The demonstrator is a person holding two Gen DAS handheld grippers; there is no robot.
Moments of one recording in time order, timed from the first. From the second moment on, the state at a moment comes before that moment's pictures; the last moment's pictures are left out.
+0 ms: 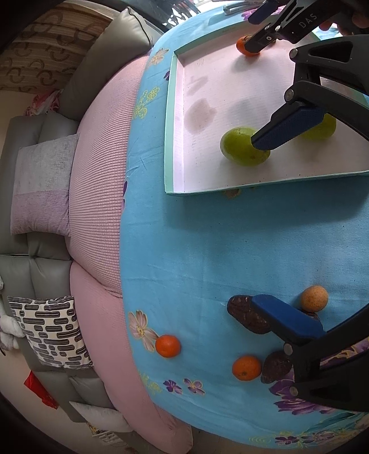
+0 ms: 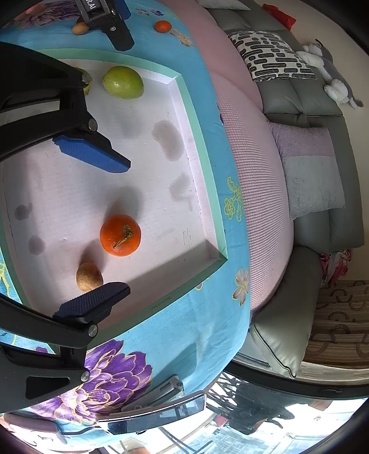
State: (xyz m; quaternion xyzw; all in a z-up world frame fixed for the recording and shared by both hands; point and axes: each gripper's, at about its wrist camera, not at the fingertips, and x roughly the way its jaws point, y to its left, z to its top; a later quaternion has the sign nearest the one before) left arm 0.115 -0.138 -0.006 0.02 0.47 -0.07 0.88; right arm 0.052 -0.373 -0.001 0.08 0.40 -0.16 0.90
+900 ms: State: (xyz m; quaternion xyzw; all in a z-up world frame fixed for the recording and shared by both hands) left arm 0.100 -0.073 0.008 0.01 0.45 -0.04 0.89; right arm 0.049 -0.364 0.009 0.08 0.38 -0.17 0.90
